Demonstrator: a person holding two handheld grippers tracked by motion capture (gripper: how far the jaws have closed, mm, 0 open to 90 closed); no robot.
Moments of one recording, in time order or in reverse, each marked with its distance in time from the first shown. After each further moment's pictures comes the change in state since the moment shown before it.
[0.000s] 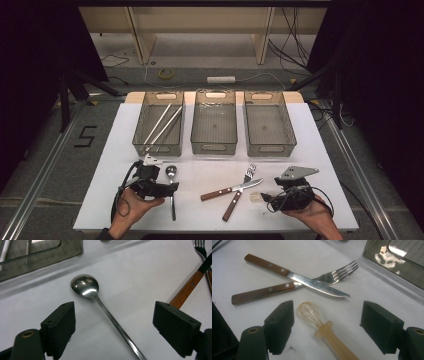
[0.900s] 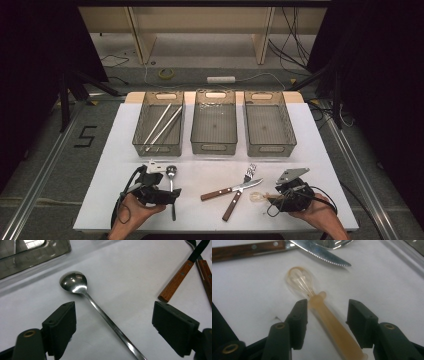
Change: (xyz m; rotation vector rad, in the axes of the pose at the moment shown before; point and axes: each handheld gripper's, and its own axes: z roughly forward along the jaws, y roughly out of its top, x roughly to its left) left arm -0.012 -0.009 -0.007 -0.026 -0.021 0.077; right arm -0.008 -0.006 0.010 0.217 -0.008 -0.112
